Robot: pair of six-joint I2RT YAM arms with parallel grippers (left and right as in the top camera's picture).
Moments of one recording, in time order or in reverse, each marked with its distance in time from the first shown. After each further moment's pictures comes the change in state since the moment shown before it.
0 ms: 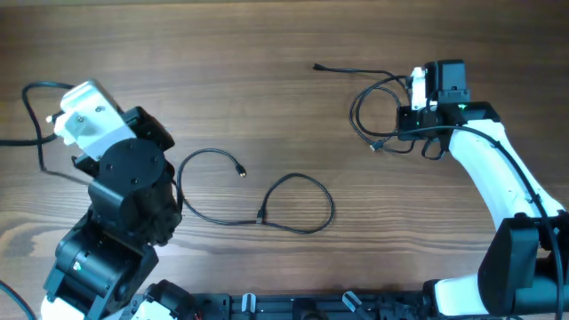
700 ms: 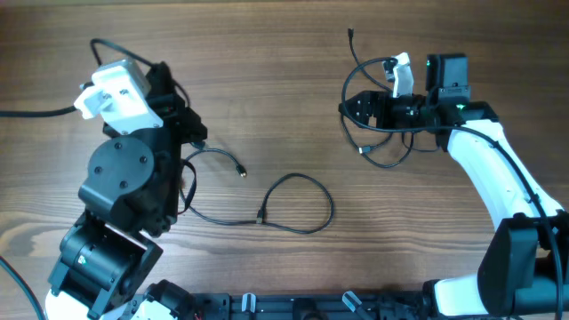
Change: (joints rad) left arm 0.002 0.019 0.000 0.191 0.438 -0.008; right arm 0.013 0.001 -0.002 0.191 -0.726 0.166
